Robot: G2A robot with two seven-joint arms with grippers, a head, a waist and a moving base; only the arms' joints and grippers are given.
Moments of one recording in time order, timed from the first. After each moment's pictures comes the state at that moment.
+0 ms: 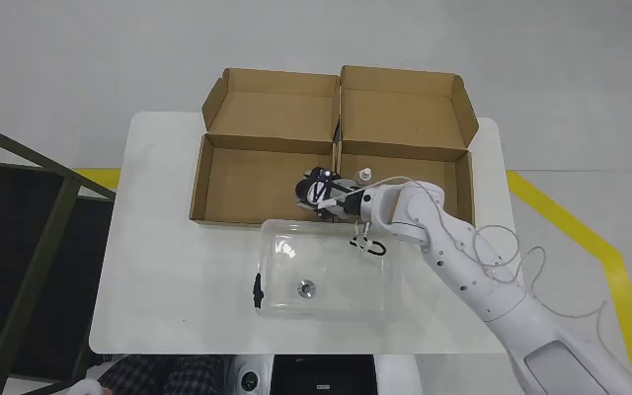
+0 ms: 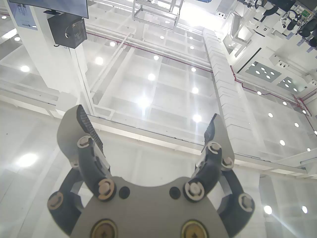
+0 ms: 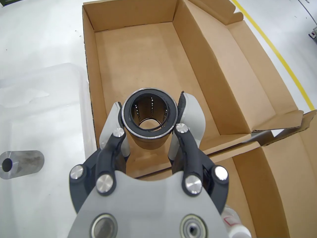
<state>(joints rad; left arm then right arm) -0.03 -0.30 -0.61 -1.22 3.05 0.21 0.06 -0.76 -1.21 0.77 -1.45 -1.19 -0.58 0.35</state>
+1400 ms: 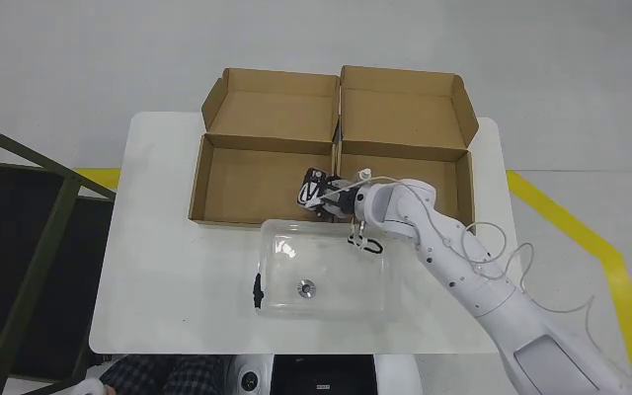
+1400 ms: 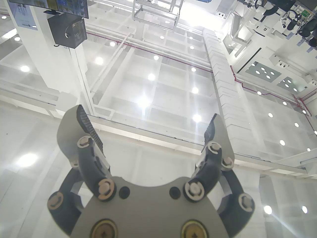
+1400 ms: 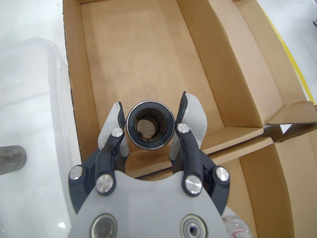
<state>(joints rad) -0.03 -0.30 -0.61 -1.22 3.05 0.21 0.06 -0.75 -1.26 0.77 -1.40 -1.24 -0.58 0.41</state>
